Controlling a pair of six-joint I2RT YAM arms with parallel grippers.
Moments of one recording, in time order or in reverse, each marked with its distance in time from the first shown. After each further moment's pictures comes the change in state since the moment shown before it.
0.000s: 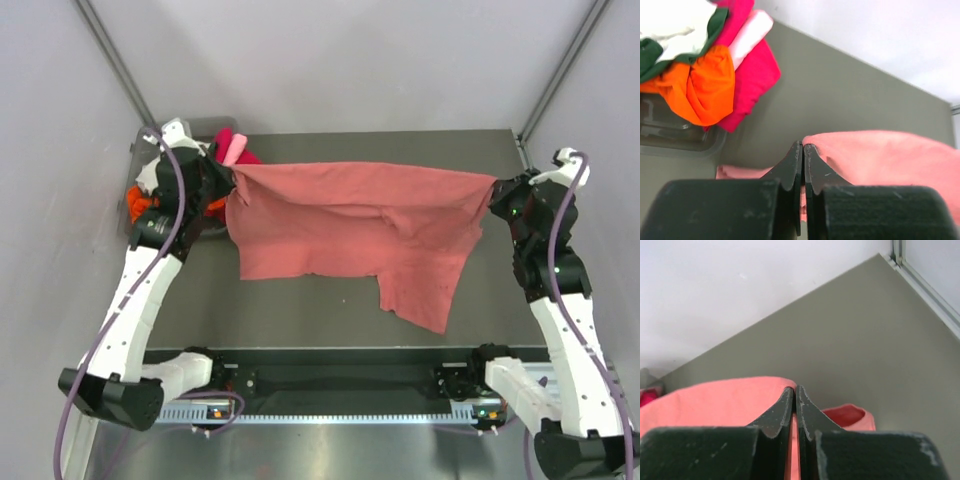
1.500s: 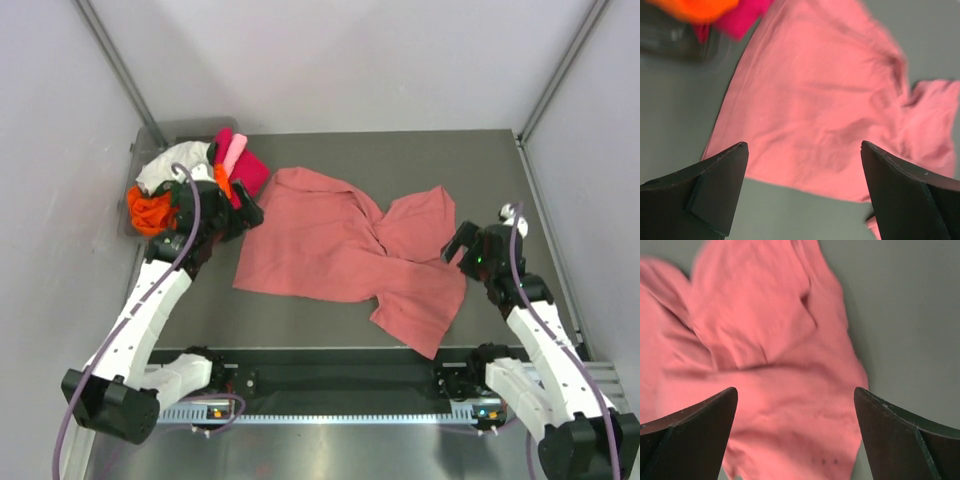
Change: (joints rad) left arm -0.029 -0.091 -0.217 -0.104 0.092 -0.054; right arm 0.042 -0.064 -0.377 -0.131 -0.119 0.087
